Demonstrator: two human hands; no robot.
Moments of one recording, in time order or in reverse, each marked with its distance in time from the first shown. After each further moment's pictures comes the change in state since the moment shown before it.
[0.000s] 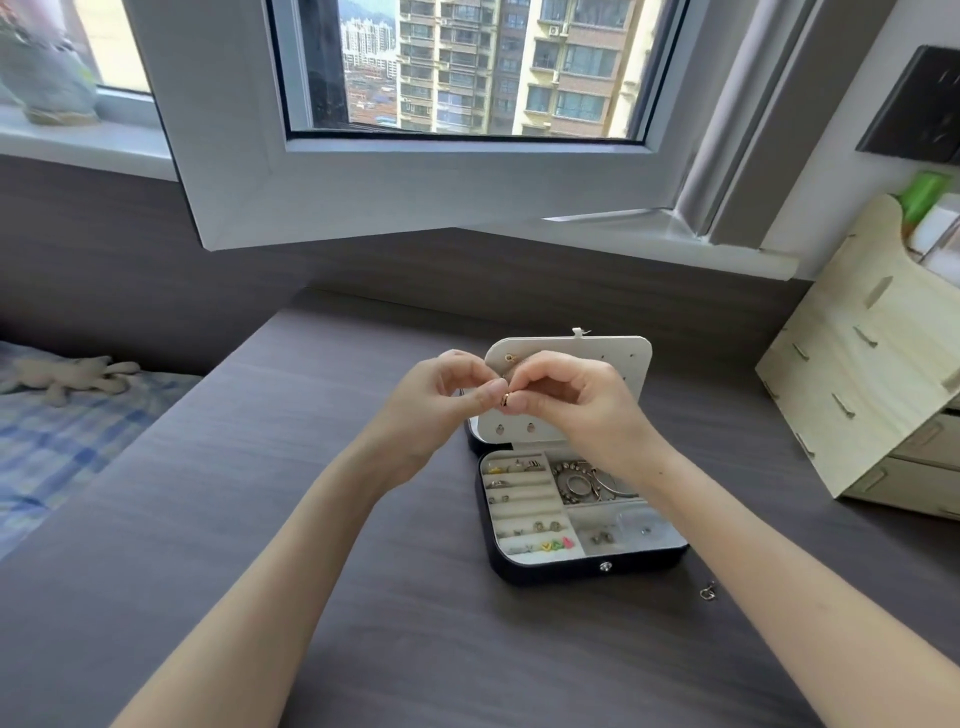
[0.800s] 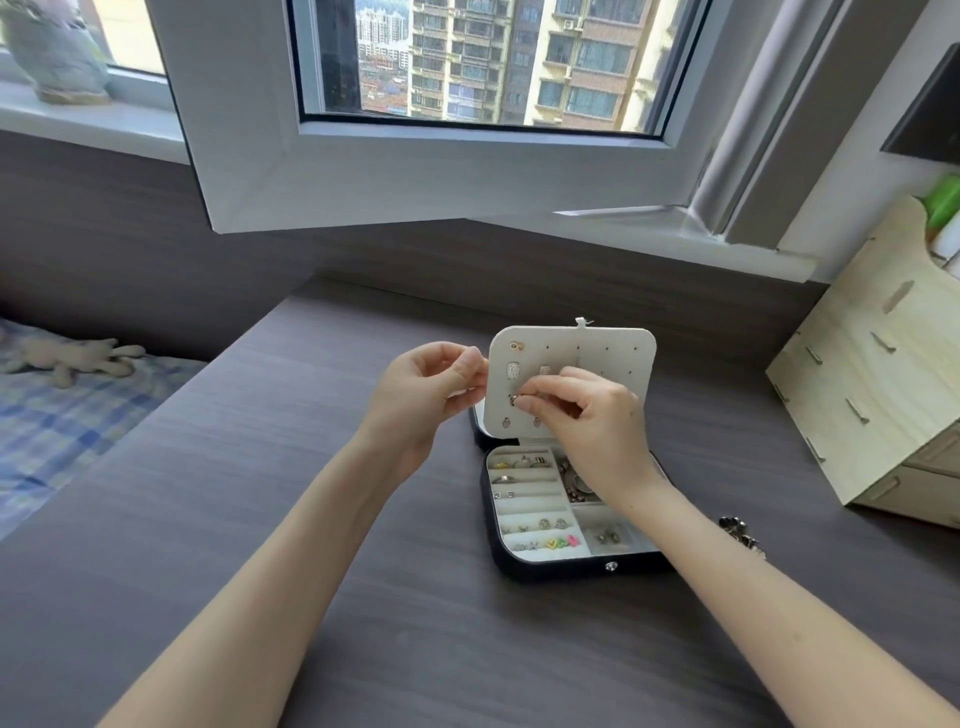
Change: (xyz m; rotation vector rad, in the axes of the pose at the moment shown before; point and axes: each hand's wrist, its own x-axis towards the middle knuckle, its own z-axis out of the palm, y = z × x) left_hand 0.005 -0.011 0.000 -0.398 0.246 -0.126; right_hand -0.006 0.031 0.010 -0.579 0.334 -0.168
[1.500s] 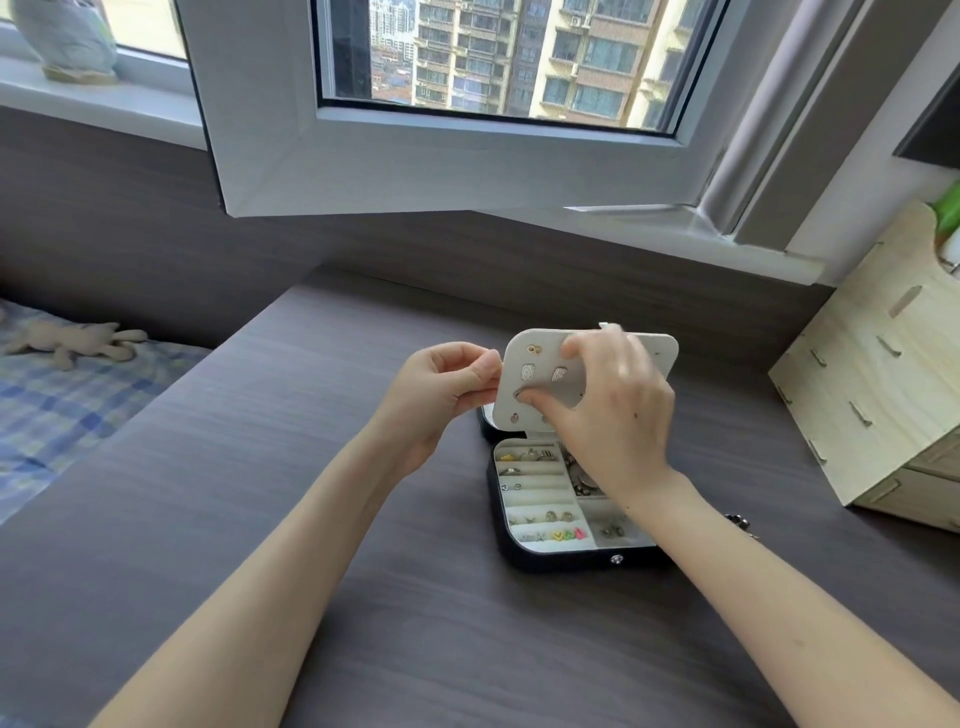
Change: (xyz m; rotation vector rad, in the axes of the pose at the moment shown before) left_hand -0.003 -0.003 -0.002 0.006 -0.120 -0.019; right_hand 0.006 -0.012 -0.004 -0.517 0.248 -0.241
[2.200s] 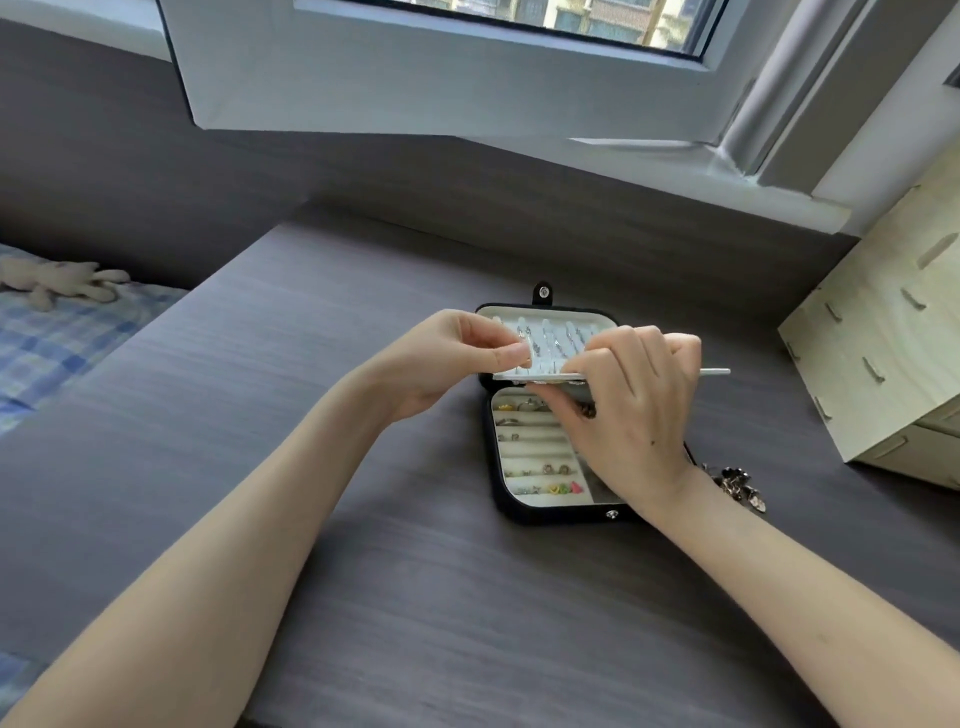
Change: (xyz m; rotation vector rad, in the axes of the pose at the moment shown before) left_hand 0.000 -0.002 -0.001 0.320 -0.255 -0.102; right_hand -0.033 0.008 -0.010 -0.033 0.155 -0.302
